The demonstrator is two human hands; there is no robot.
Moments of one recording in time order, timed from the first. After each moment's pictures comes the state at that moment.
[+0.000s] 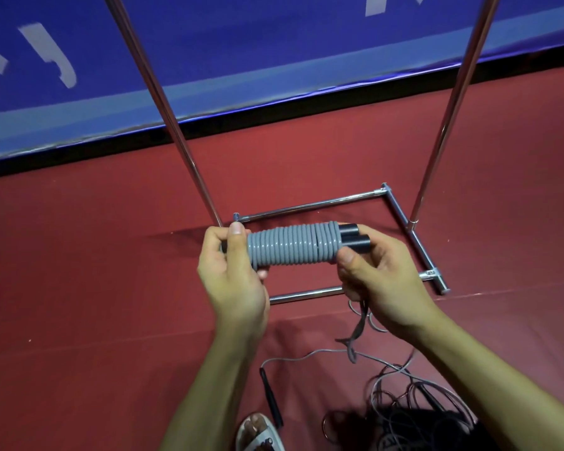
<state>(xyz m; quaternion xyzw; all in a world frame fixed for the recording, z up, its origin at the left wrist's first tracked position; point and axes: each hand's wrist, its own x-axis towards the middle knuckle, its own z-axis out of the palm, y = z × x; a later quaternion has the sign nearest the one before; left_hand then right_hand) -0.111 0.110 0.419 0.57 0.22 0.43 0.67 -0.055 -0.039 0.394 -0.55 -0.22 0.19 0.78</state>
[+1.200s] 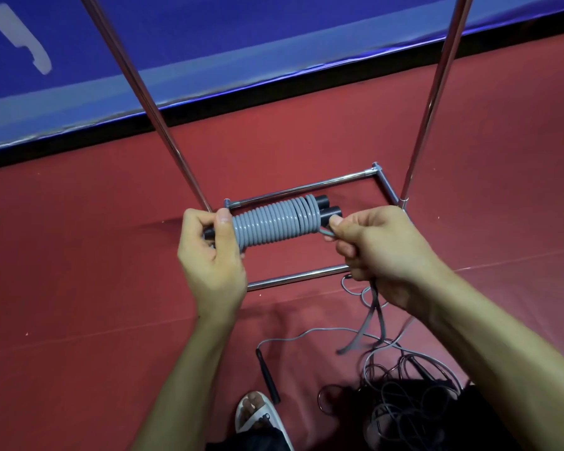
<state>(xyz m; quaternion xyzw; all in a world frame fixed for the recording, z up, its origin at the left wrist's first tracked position) -0.121 0.122 0.406 0.74 0.15 0.47 0.46 -0.055 -0.049 0.430 -0.67 -0.03 0.26 0.69</state>
